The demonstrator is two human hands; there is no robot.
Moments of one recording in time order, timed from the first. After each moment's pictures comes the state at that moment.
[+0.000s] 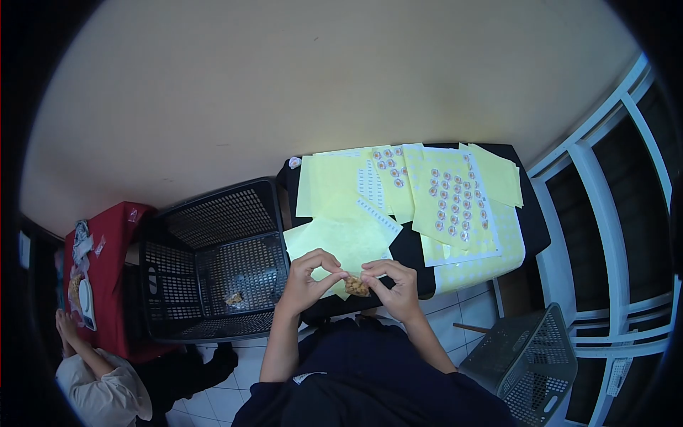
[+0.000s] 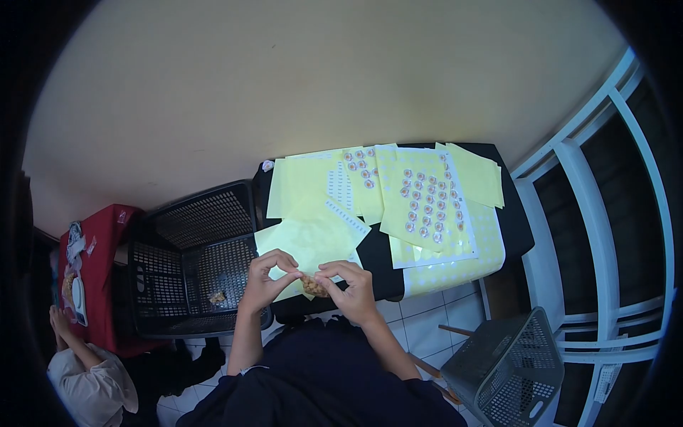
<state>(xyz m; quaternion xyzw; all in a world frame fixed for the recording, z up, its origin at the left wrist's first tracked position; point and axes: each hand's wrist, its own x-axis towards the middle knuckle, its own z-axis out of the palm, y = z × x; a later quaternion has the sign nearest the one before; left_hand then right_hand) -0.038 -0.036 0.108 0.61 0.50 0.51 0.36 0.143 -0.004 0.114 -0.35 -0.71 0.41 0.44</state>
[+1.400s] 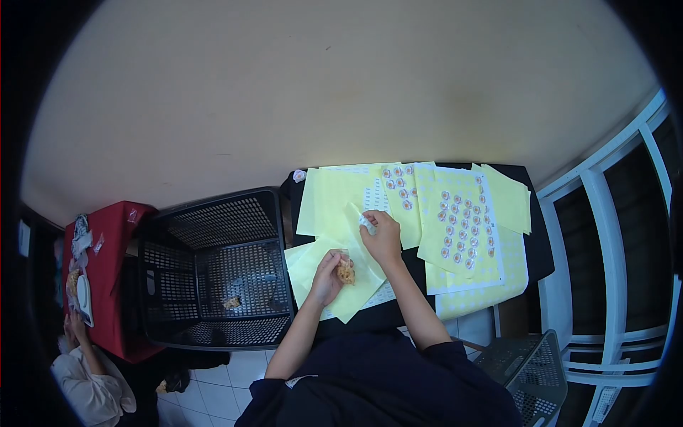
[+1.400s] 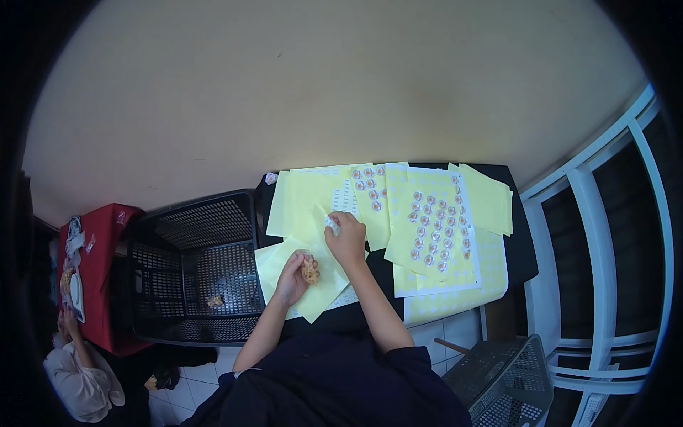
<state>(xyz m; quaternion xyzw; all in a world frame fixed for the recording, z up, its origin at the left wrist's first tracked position) -0.015 0.024 0.004 0.11 0.29 0.66 0.69 0.091 0.141 0.030 -0.47 -0.73 0.30 0.38</state>
